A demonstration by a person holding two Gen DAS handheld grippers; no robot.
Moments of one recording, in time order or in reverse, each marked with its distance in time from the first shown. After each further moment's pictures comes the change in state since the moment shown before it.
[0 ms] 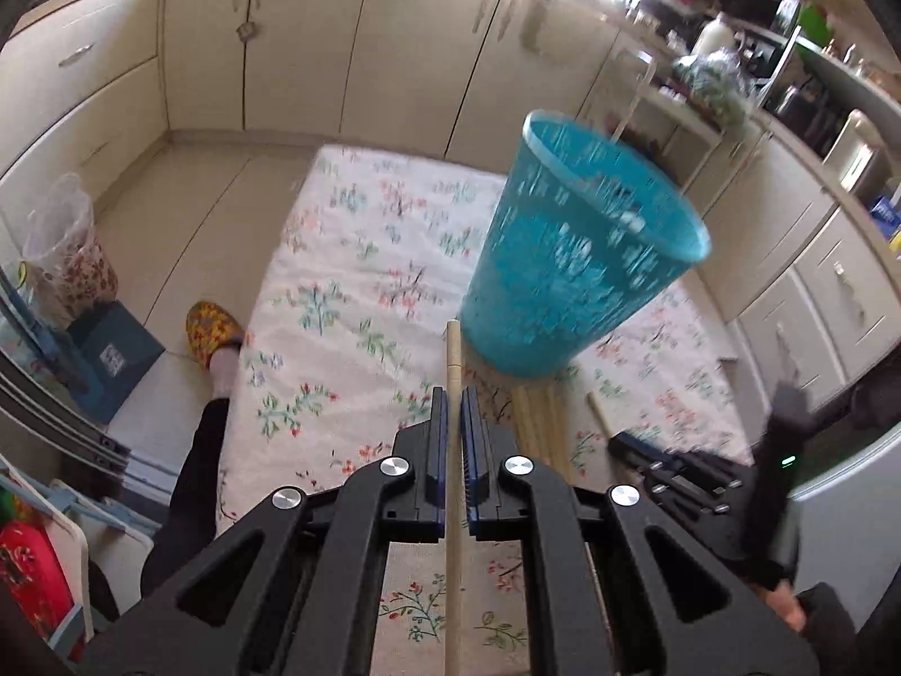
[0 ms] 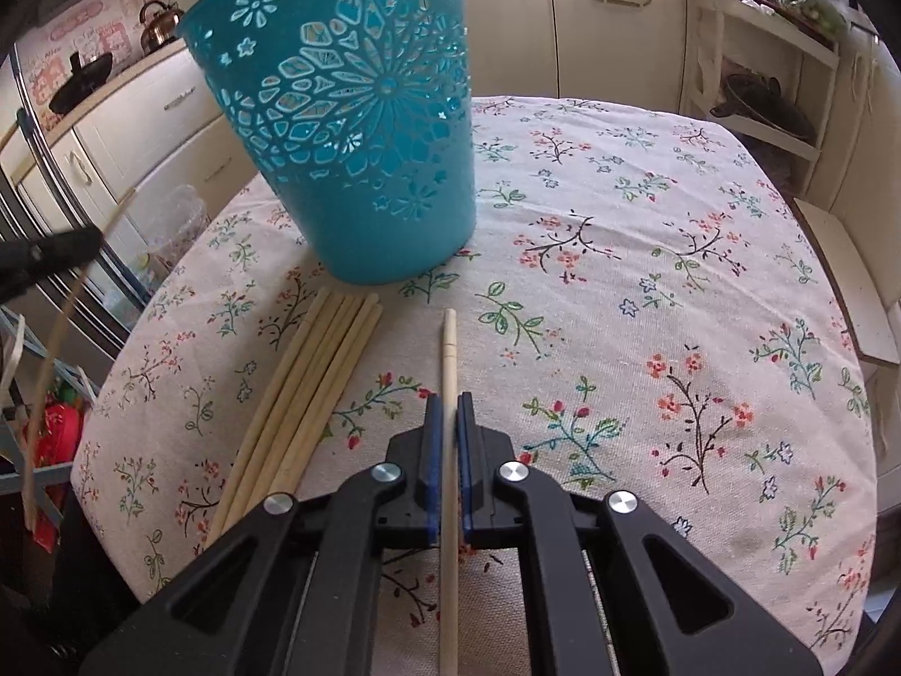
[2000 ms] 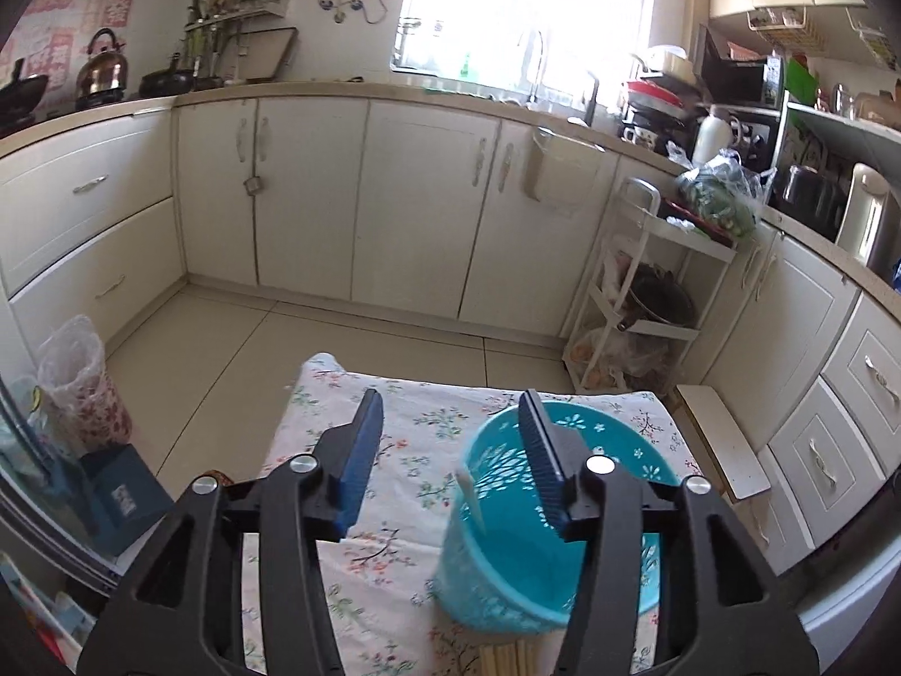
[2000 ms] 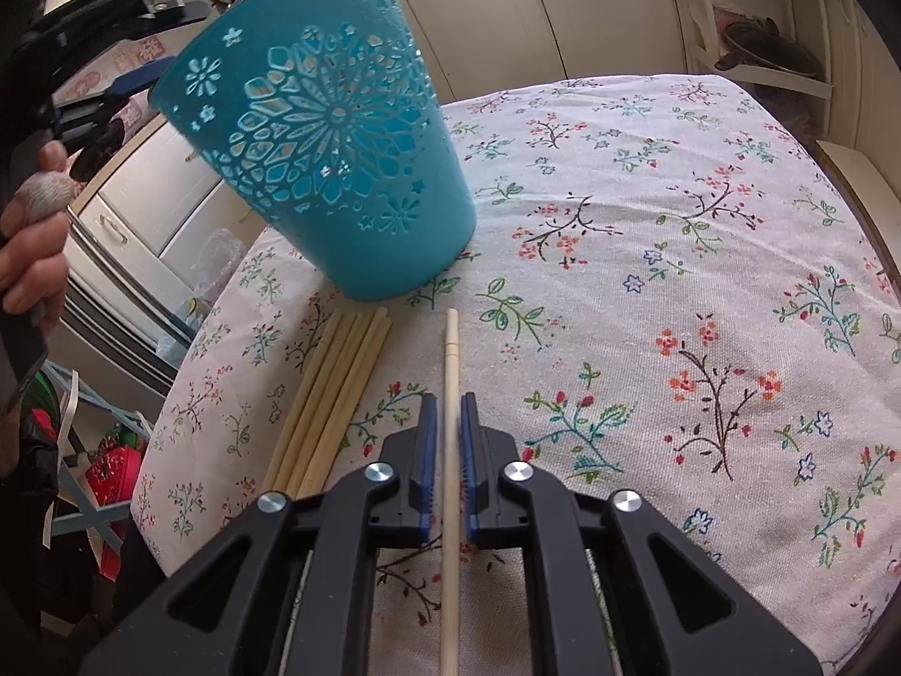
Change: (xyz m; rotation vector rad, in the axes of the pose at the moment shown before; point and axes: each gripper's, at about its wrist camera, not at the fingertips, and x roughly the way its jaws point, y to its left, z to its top) left arm 0.014 -0.048 0.102 0.041 -0.374 0.113; right arm -0.001 -0.018 0.000 0.108 0.012 0.156
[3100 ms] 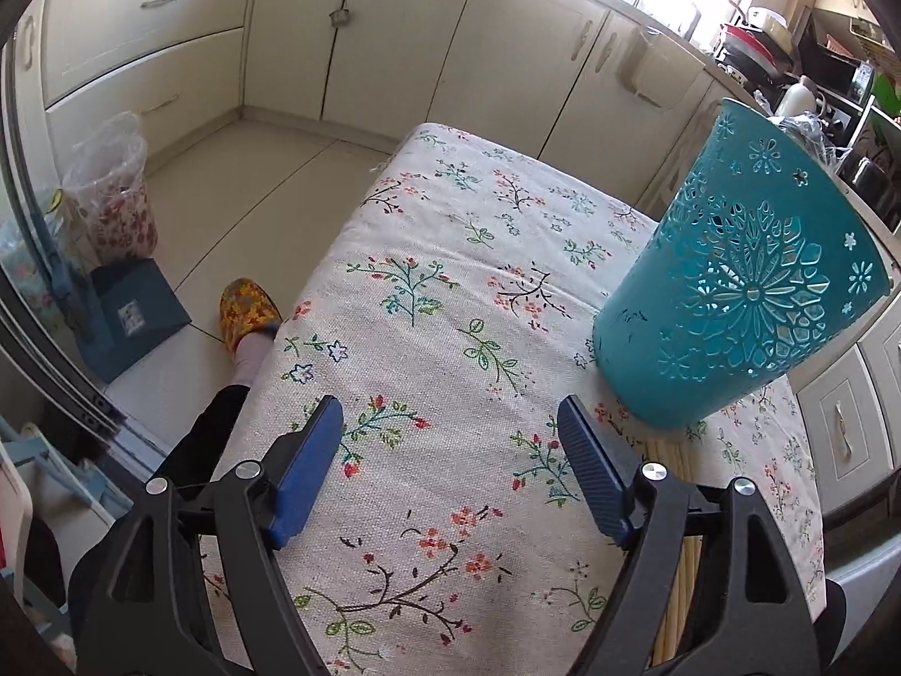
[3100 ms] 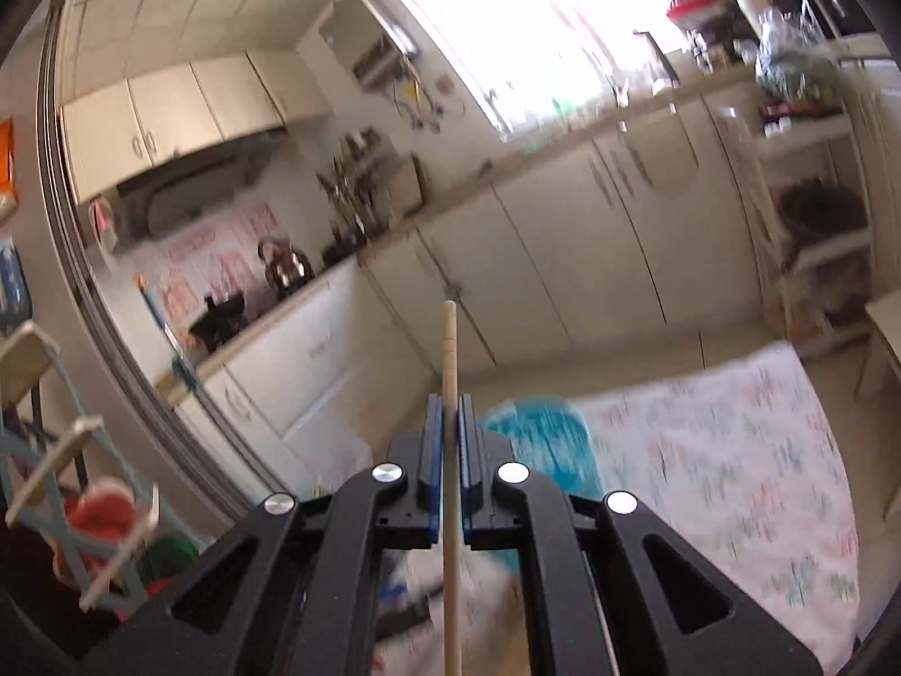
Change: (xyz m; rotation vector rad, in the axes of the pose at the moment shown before) left arm 0.032 0.095 -0.154 -0.189 0.282 0.053; right arm -0.152 0.067 0.132 0.009 -0.541 0.263
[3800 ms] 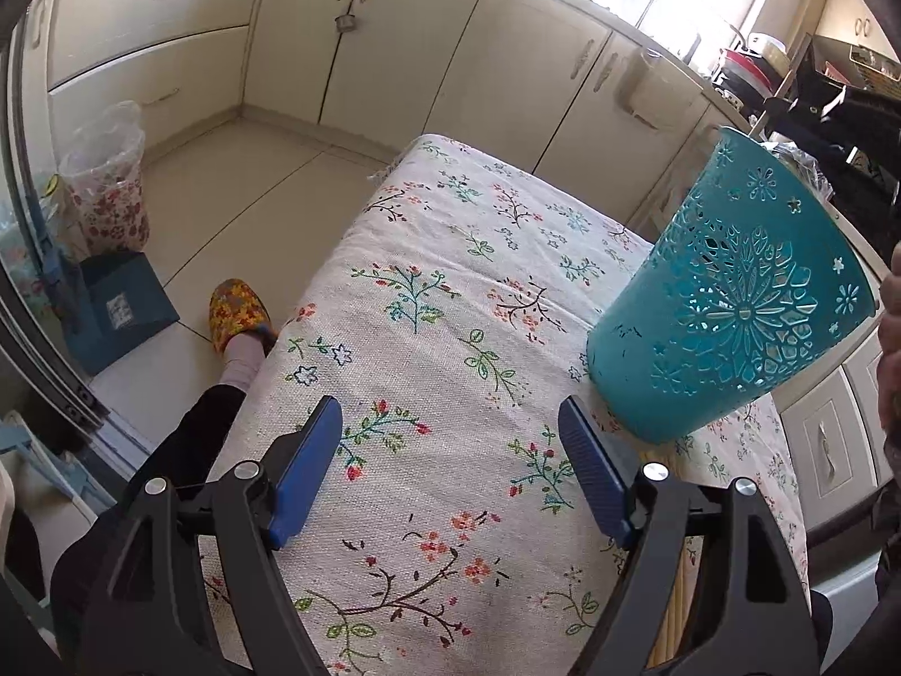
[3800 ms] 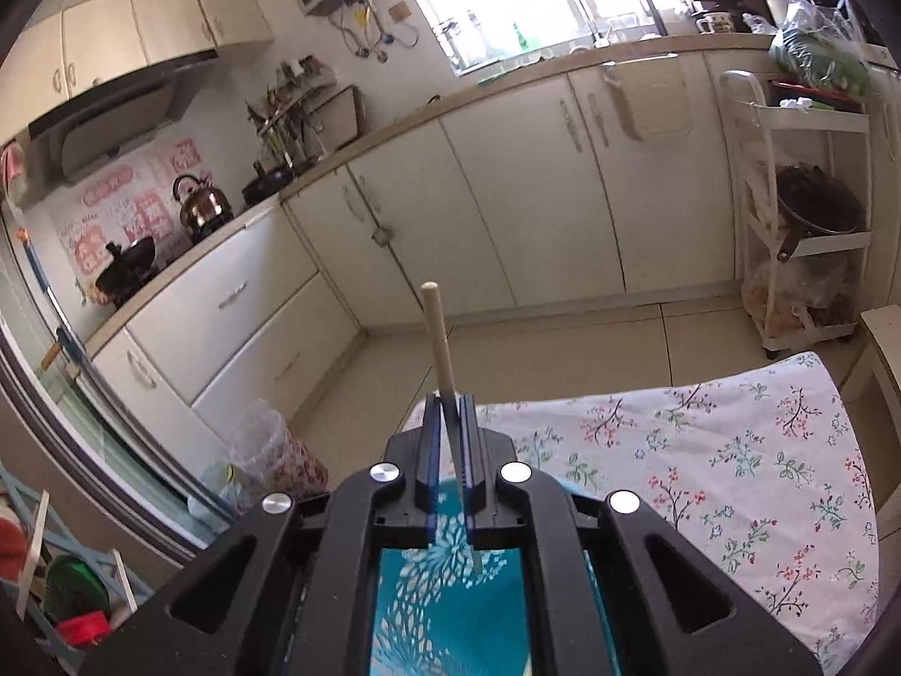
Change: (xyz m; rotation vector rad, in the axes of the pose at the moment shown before) left arm -0.002 0.009 -0.003 -0.045 -0.027 -0.041; right arm 0.138 -0.011 -0.007 -0.050 0.201 -0.195
